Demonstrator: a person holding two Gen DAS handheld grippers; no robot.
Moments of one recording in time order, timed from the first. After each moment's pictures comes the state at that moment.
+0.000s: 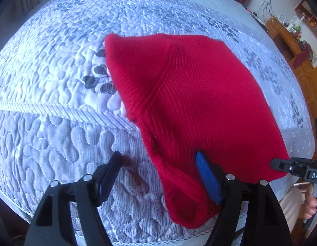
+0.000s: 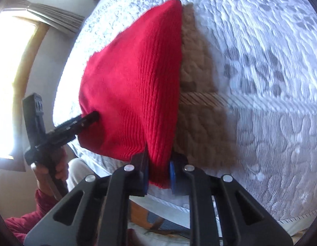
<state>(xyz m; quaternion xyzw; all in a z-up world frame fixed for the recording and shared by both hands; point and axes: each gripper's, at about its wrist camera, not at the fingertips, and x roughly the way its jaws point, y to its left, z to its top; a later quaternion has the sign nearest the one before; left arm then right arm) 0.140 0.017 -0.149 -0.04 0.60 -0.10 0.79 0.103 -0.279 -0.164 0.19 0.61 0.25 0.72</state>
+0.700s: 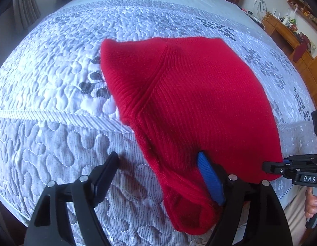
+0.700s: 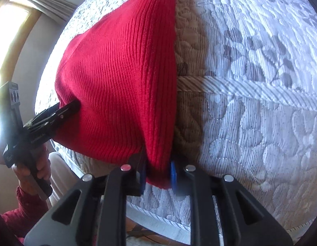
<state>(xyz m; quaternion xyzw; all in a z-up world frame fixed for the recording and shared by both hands) 0.127 0.003 -0.151 -0.01 0.57 -0.09 0.82 0.107 -0.246 -0.193 0.14 0.62 0.23 0.73</state>
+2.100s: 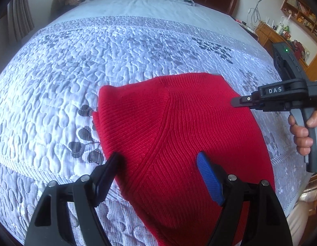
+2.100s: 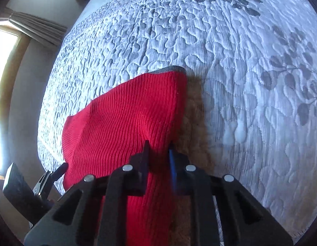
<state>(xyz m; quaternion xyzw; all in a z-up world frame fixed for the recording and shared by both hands) 0.194 0.001 -0.134 -0.03 0.53 -0.11 0.84 0.295 -0.247 -0.168 0.17 0.61 0.22 0.74</state>
